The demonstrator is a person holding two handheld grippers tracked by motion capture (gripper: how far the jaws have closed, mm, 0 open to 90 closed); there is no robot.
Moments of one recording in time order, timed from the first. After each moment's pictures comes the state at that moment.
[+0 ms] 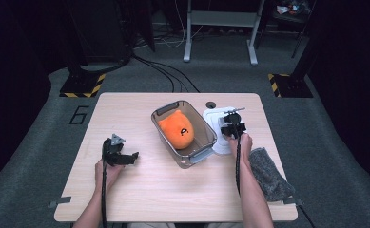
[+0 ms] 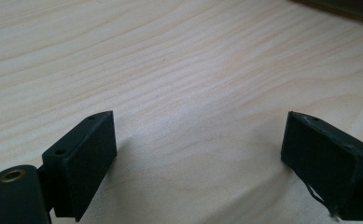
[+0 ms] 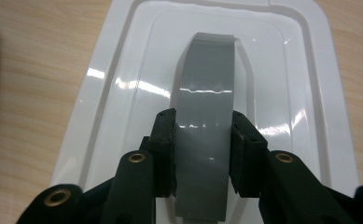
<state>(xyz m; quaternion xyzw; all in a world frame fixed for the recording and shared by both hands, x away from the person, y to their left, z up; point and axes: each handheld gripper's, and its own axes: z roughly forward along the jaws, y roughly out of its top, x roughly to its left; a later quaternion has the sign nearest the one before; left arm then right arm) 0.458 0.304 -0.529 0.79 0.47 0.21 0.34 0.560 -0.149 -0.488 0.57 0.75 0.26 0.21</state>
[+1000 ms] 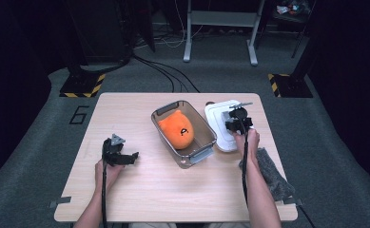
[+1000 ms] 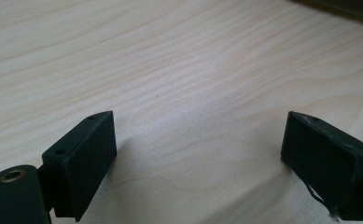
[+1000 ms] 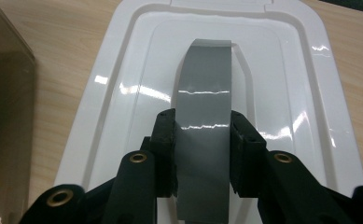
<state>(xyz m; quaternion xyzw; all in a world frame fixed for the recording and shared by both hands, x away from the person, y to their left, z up) 0.458 0.304 -0.529 0.79 0.47 0.21 0.34 0.546 -0.162 -0.445 0.54 0.76 0.28 0.23</state>
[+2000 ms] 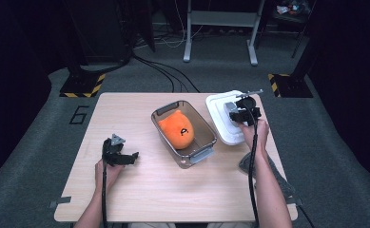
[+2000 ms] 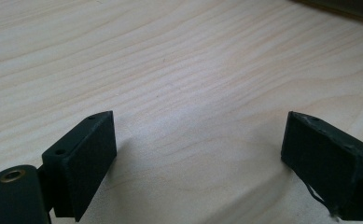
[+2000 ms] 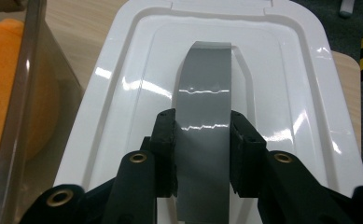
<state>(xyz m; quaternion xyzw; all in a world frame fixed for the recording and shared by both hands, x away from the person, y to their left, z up) 0.458 0.304 -0.529 0.79 0.47 0.22 0.34 0.531 -0.171 -0.379 0.52 0.76 0.31 0.22</state>
